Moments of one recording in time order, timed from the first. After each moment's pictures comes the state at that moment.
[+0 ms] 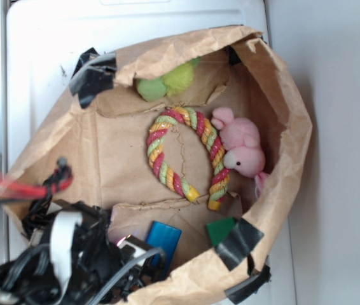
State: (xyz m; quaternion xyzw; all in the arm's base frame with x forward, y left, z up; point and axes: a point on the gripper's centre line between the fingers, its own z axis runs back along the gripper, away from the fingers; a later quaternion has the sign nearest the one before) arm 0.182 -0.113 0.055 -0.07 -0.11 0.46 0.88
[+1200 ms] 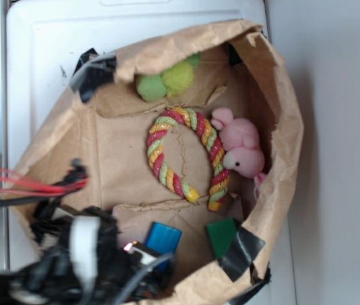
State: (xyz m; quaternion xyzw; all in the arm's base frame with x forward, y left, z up) arm 0.205 -0.113 0.064 -0.07 -0.08 0.47 0.88
